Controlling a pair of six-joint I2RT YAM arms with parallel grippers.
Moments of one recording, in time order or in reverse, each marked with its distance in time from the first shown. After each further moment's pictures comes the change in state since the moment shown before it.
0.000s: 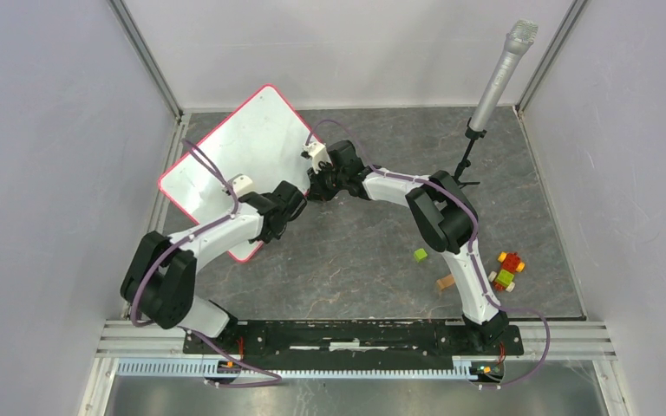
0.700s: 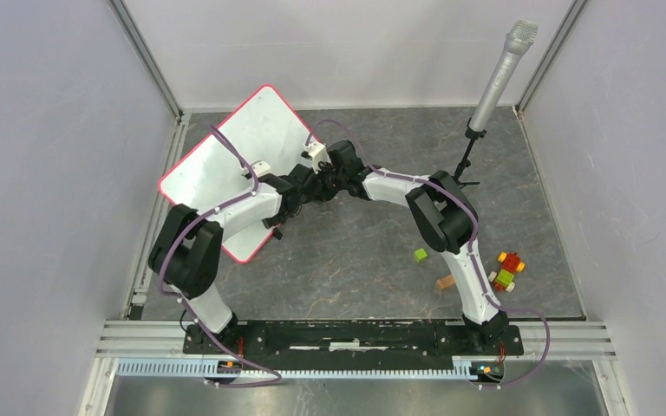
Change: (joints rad) left arm 0.003 0.206 0.206 0.019 0.096 0.068; right arm 0.000 0.000 0.000 0.001 -0.004 -0.003
